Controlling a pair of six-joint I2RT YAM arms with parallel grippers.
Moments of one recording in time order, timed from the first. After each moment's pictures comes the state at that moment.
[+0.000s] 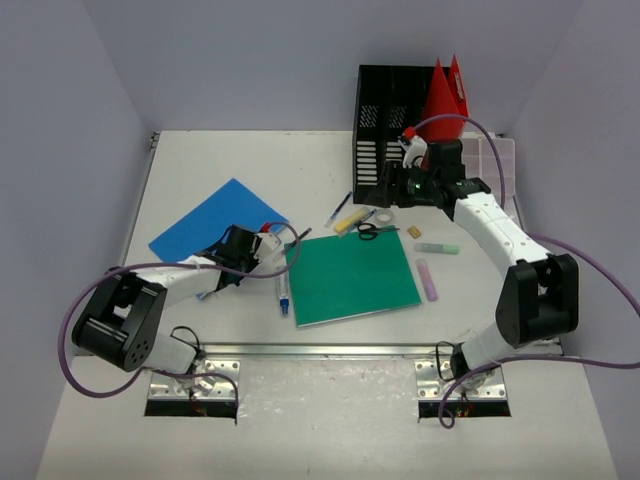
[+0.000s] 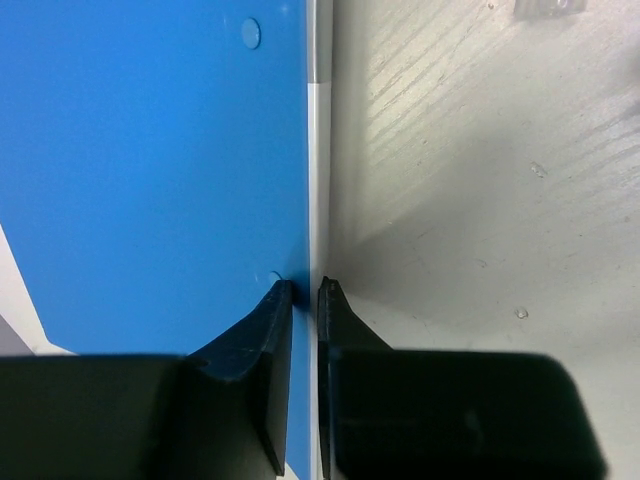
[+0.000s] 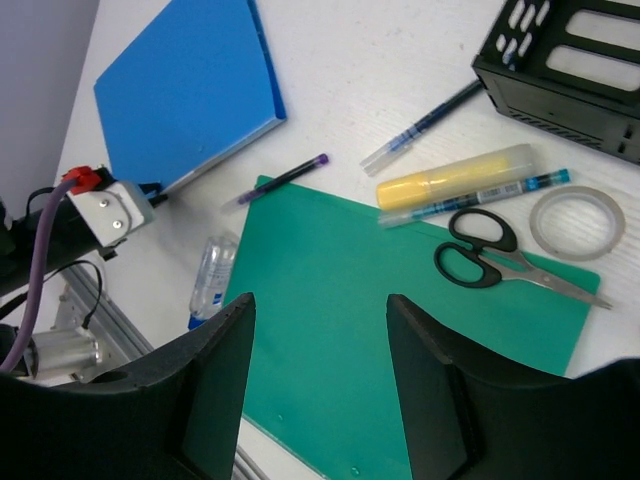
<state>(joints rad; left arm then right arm) -0.37 1.41 0.55 -0.15 -0.25 0.48 0.20 1.55 1.17 -0.31 -0.56 0.25</state>
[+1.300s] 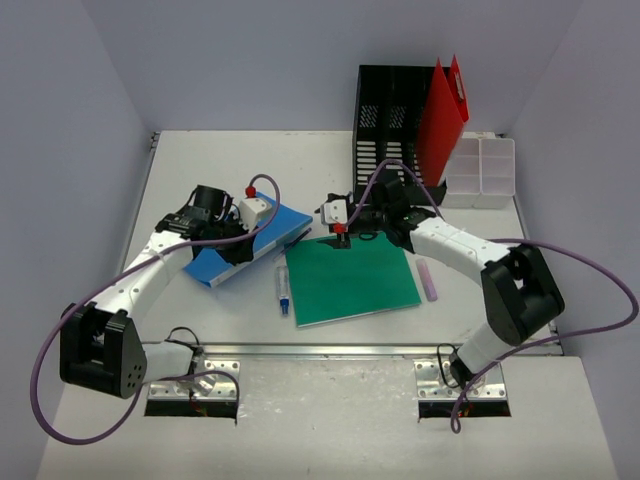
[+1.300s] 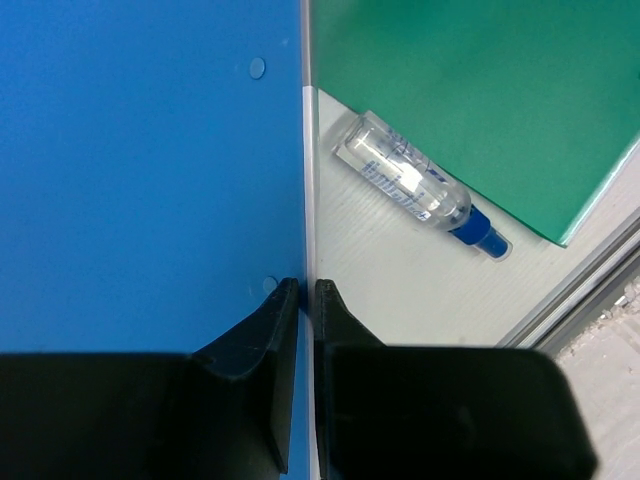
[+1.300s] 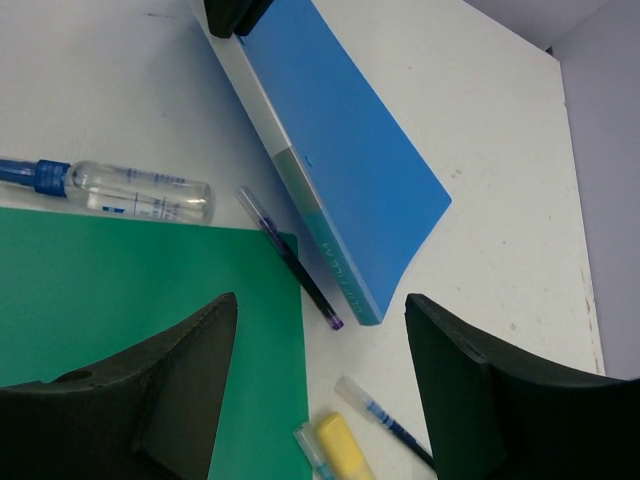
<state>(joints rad) -0.19 1.25 0.91 -0.71 0.41 0.43 0.53 1.60 0.99 0.08 -0.82 -0.95</state>
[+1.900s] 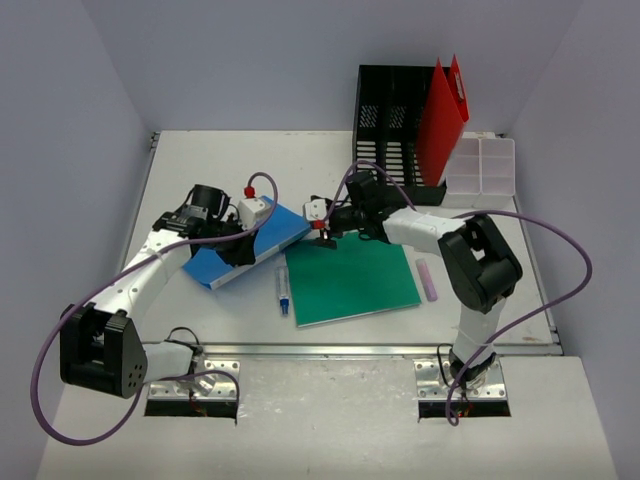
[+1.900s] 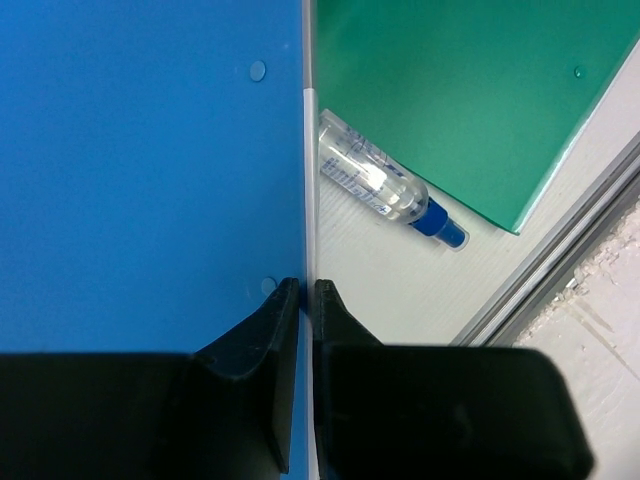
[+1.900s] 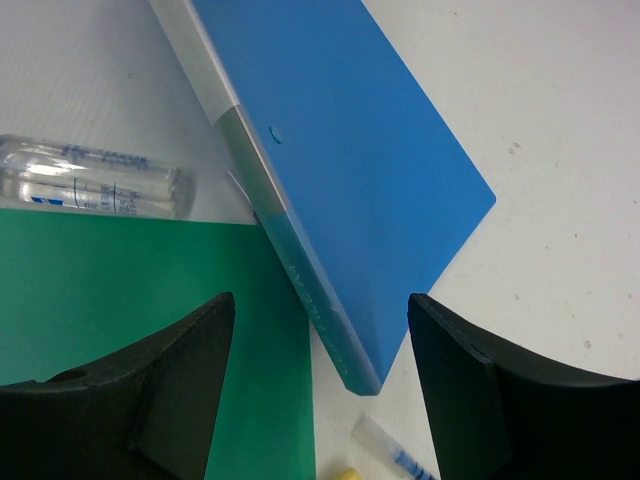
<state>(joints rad) -0.17 1.25 0.93 -0.76 0.50 0.44 0.56 1.88 1.12 0.13 -0.80 -0.94</state>
